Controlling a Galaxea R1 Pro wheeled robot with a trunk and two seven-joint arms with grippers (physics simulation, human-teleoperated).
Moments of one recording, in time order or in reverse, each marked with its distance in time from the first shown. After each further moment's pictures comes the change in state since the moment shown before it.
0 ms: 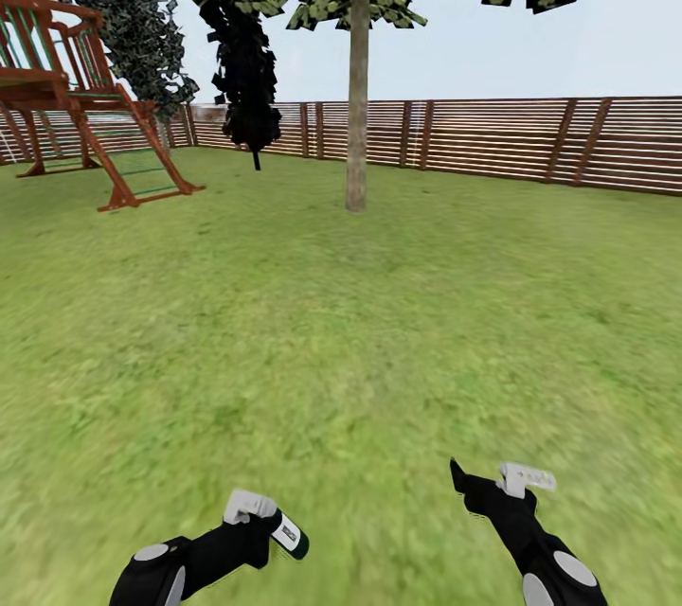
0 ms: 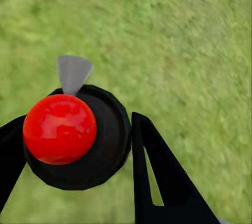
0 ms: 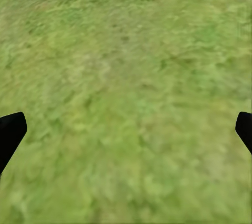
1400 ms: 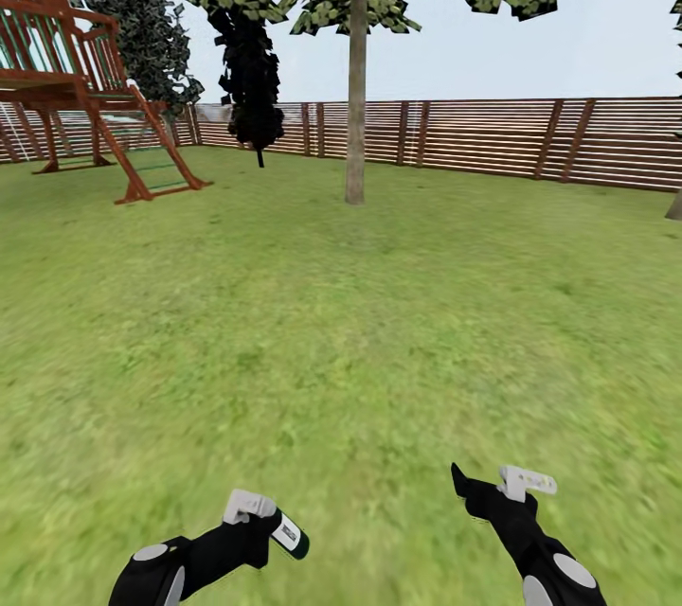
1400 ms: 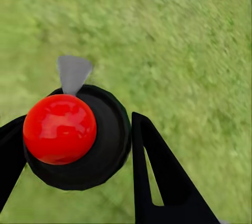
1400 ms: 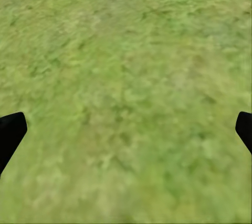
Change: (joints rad) left arm 0.000 0.001 0.002 0.000 0.004 0.000 -0.004; right arm 0.000 -0.002 -0.003 0.022 0.001 -0.002 0.000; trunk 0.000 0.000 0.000
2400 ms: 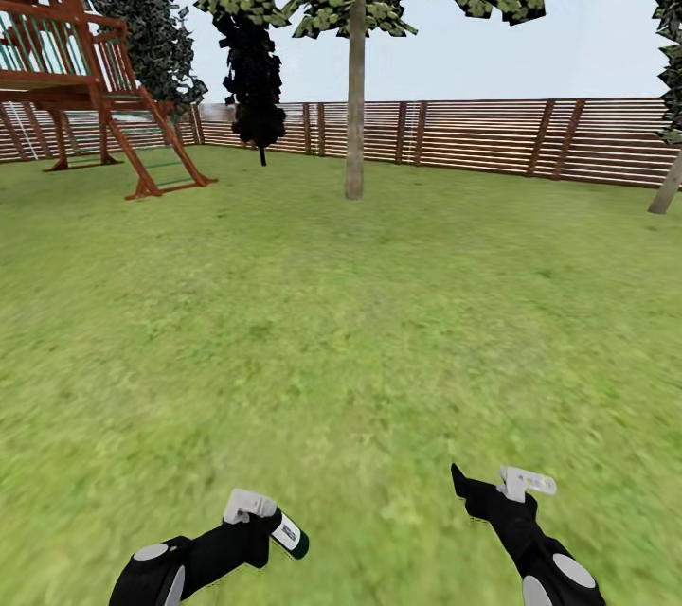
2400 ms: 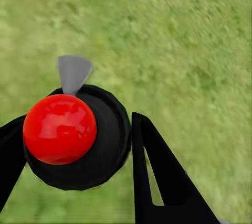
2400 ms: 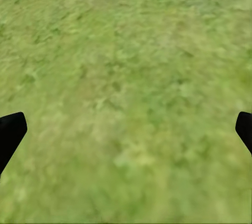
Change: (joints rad) left arm 0.000 0.000 -0.002 -0.002 -0.003 0.000 0.002; right arm -0.001 0.001 -0.001 0.005 0.000 -0.001 0.000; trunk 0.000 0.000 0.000
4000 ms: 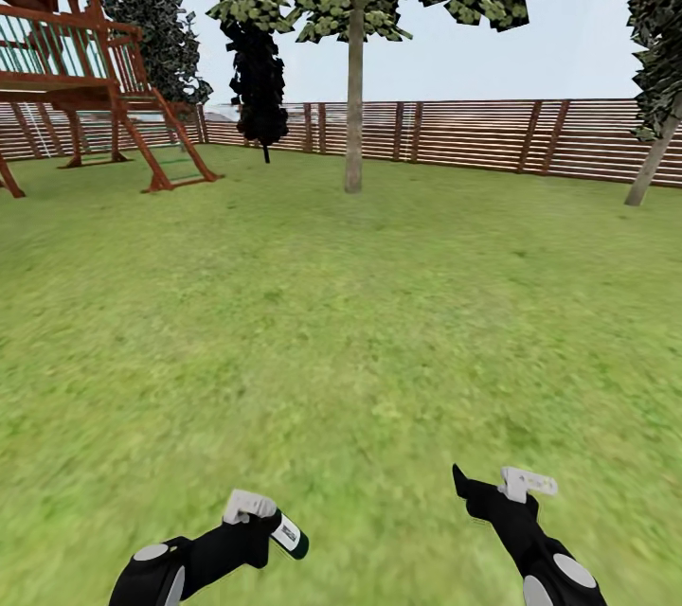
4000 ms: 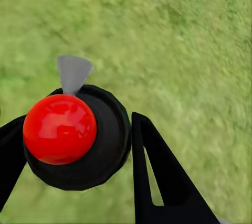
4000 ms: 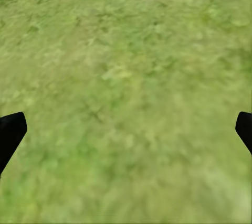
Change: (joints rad) left arm 0.000 0.000 0.000 0.002 -0.001 0.000 0.002; right arm -0.001 -0.002 -0.003 0.007 0.000 -0.001 -0.001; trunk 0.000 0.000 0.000
